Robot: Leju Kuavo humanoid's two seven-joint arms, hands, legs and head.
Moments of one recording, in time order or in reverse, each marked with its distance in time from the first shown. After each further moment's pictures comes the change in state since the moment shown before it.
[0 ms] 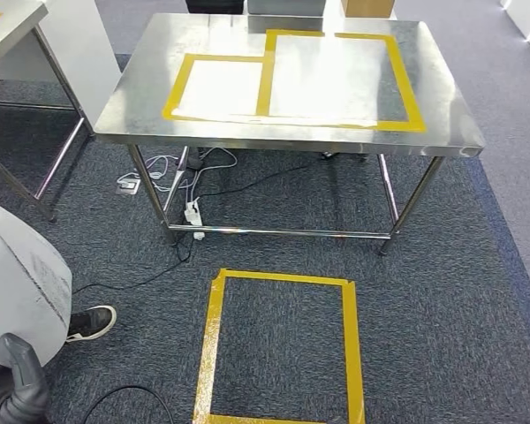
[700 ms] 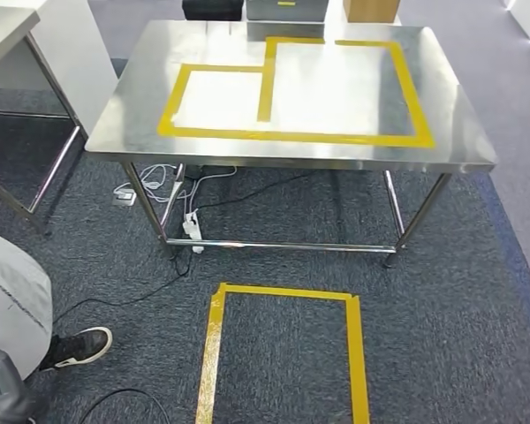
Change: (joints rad) left arm 0.017 0.006 0.030 -0.013 0.081 0.012 -0.019; right arm -0.013 -0.004 -0.019 0.000 -0.011 -0.024 0.031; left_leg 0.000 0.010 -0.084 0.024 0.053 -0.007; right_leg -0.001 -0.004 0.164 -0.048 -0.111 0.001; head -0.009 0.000
